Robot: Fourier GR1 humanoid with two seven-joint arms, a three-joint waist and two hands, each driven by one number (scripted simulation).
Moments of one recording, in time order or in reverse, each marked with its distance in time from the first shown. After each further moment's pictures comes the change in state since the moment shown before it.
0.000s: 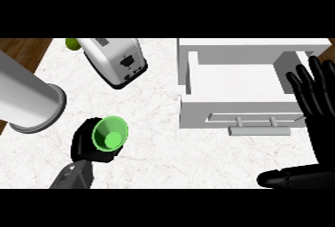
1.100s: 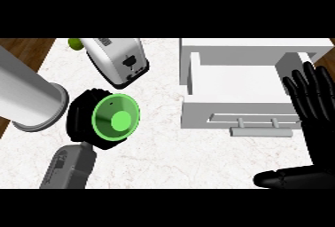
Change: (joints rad) left arm 0.090 -0.056 -0.163 -0.755 0.074 0.050 0.384; right arm 0.037 0.015 0.010 0.015 0.023 0.004 -0.030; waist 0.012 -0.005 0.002
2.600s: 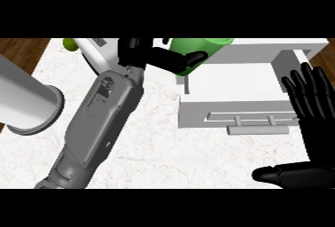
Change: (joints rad) left arm -0.667 -0.047 -0.150 0.125 -0.044 0.444 0.424; right arm 0.002 0.001 -0.012 0.046 0.012 0.018 -0.057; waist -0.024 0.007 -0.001
